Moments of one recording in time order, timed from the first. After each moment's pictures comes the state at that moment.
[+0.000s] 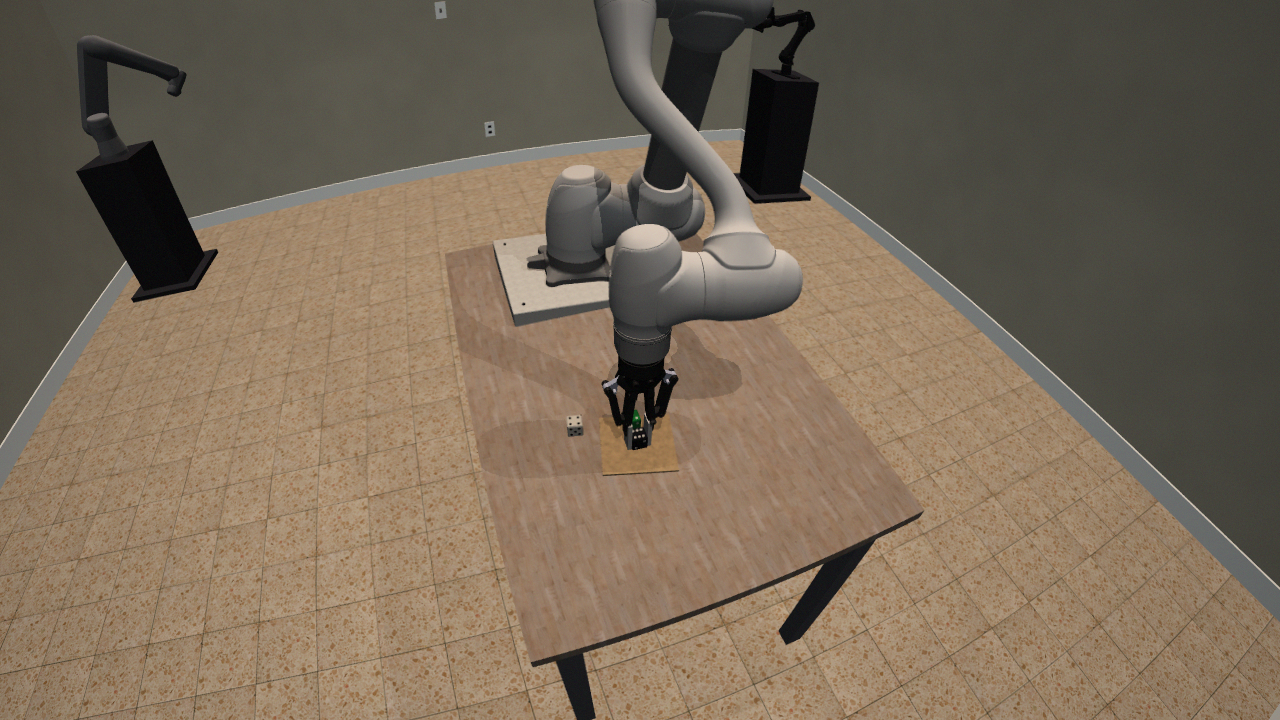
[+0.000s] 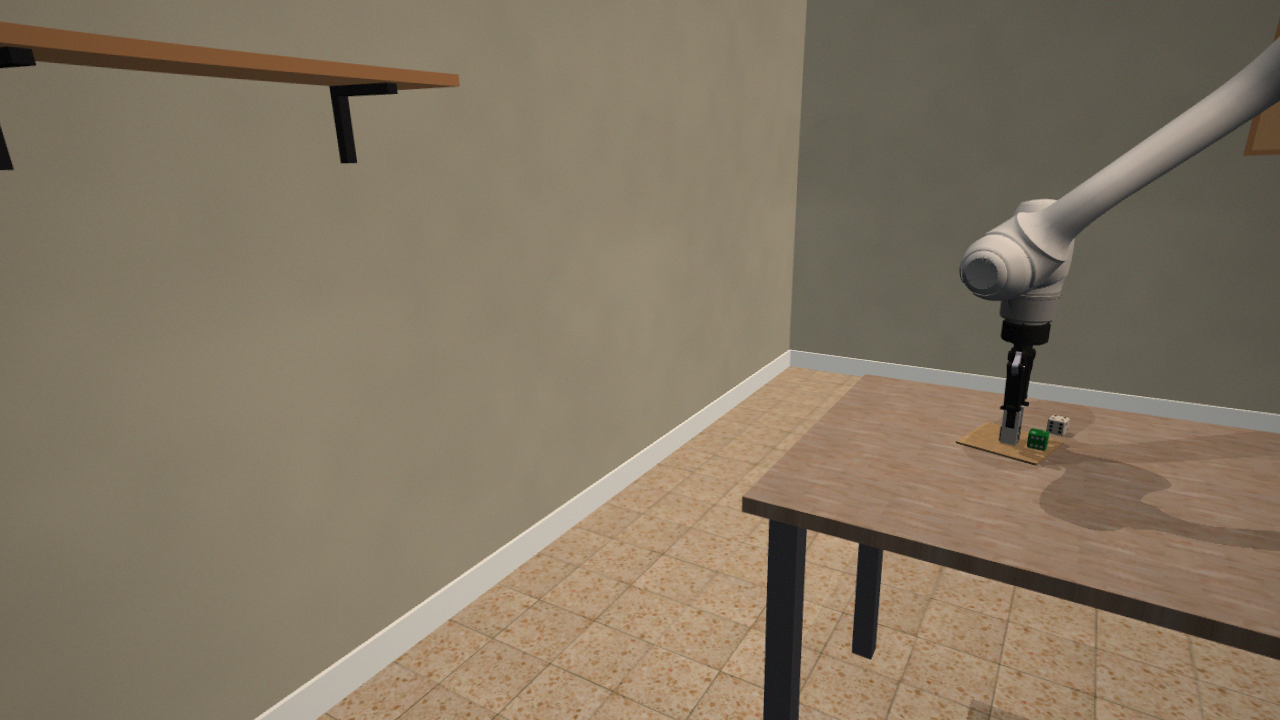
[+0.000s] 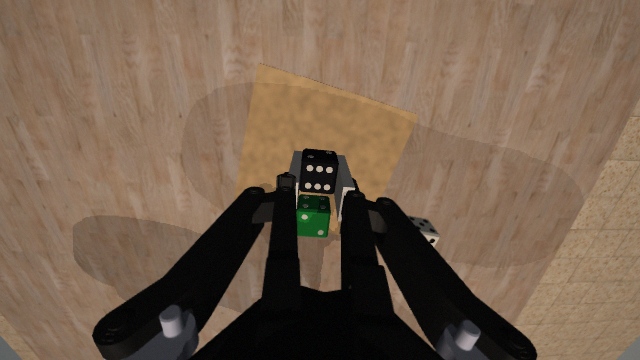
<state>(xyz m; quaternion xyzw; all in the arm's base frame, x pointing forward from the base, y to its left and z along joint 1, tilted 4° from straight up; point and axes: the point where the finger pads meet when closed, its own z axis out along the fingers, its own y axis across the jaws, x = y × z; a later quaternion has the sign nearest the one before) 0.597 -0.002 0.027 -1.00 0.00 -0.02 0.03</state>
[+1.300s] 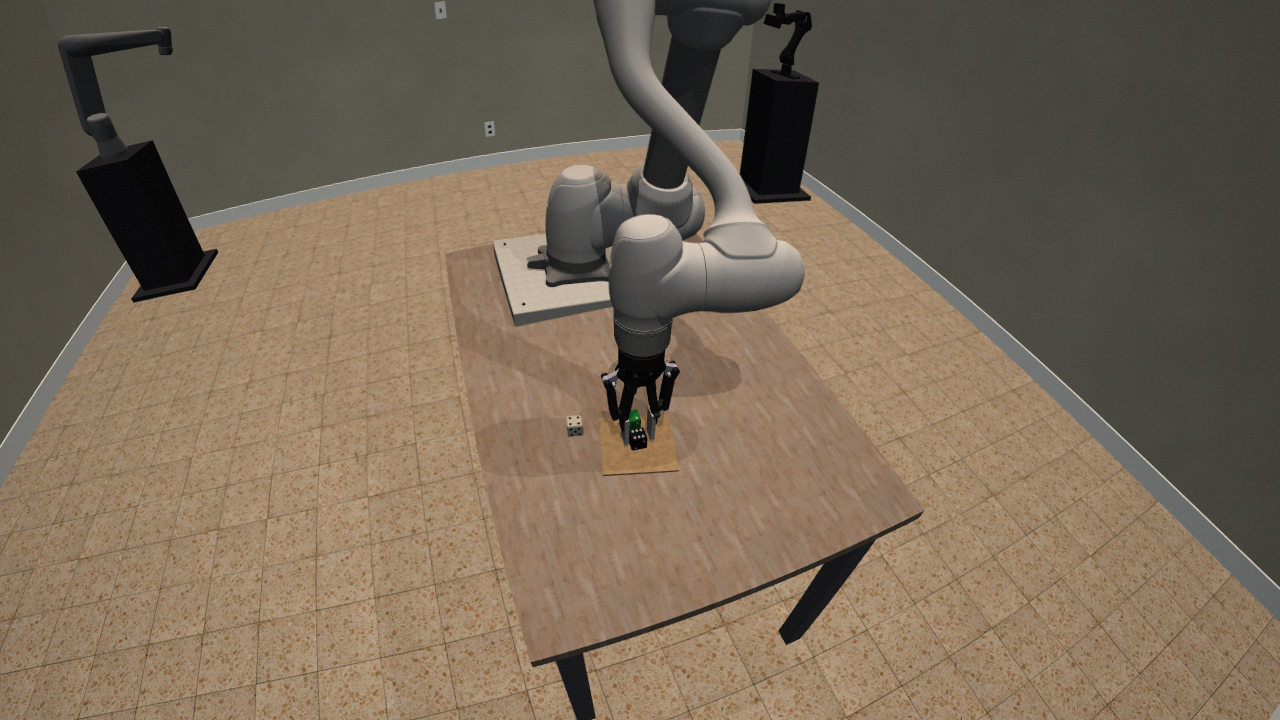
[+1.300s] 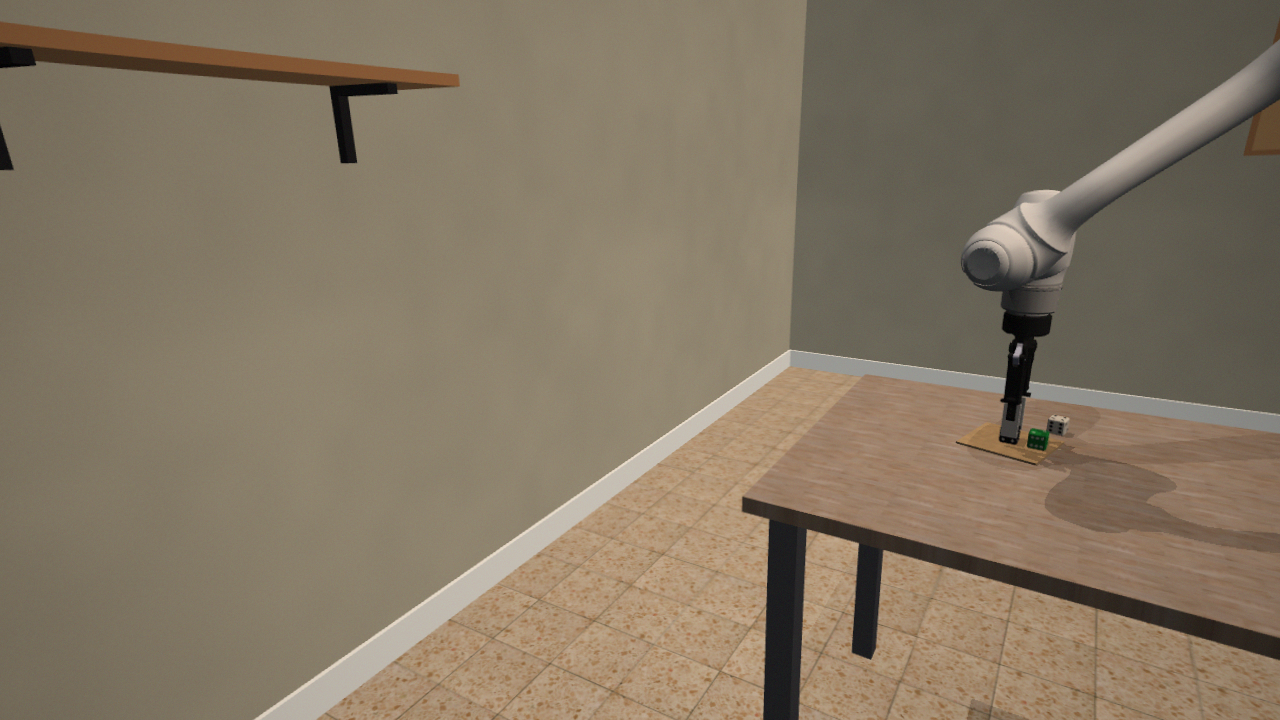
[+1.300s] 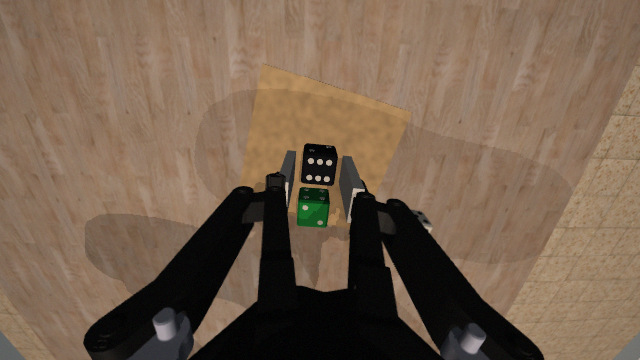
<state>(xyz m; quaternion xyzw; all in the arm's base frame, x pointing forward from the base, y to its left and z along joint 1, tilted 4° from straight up) 0.597 -0.003 0.043 -1.00 0.00 -0.02 0.03</state>
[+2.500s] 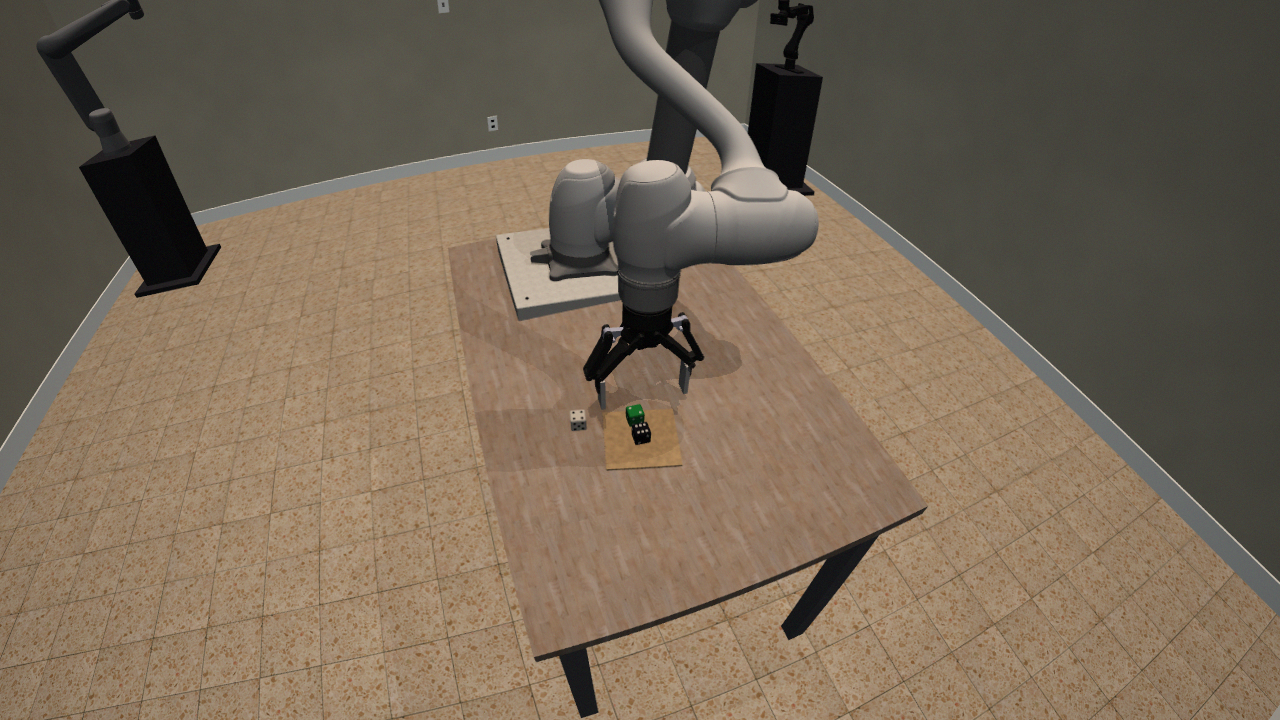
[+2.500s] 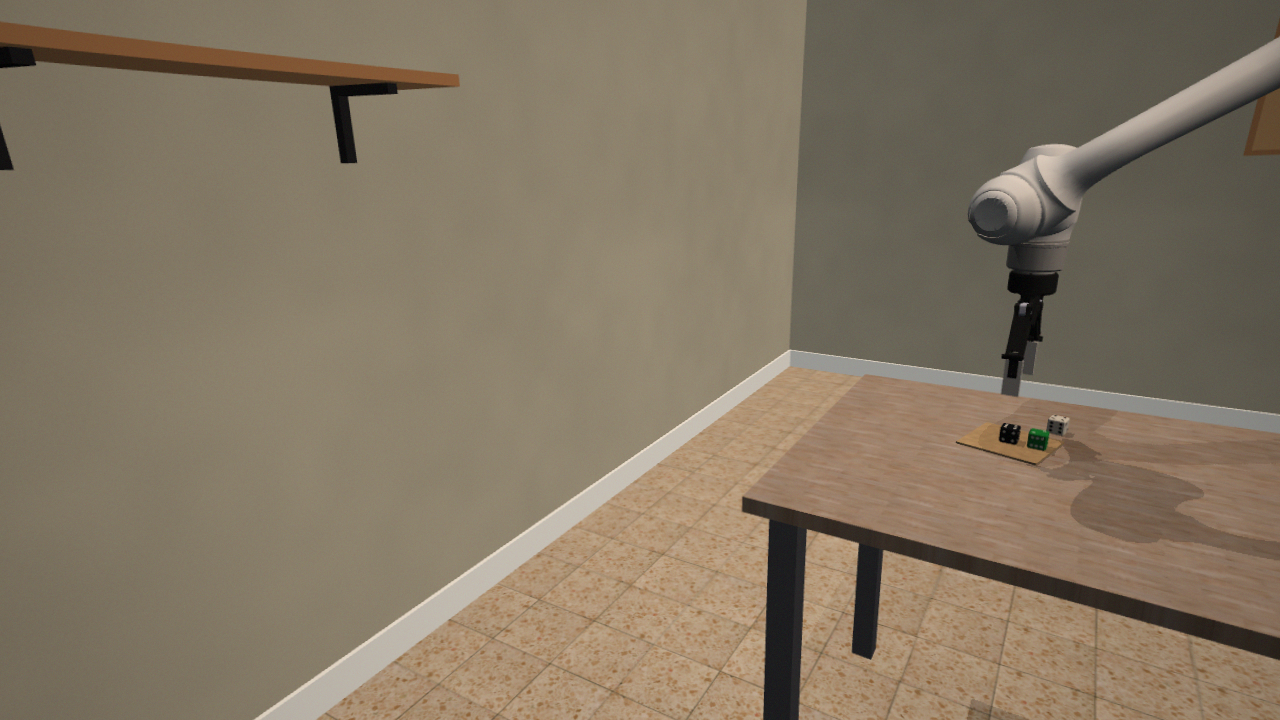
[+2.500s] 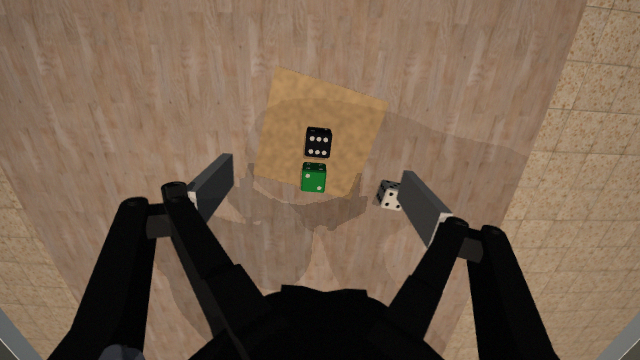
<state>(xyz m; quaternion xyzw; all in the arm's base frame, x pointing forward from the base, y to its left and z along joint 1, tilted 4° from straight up) 0.594 -0.008 0.117 -1.00 0.00 -0.02 0.03</state>
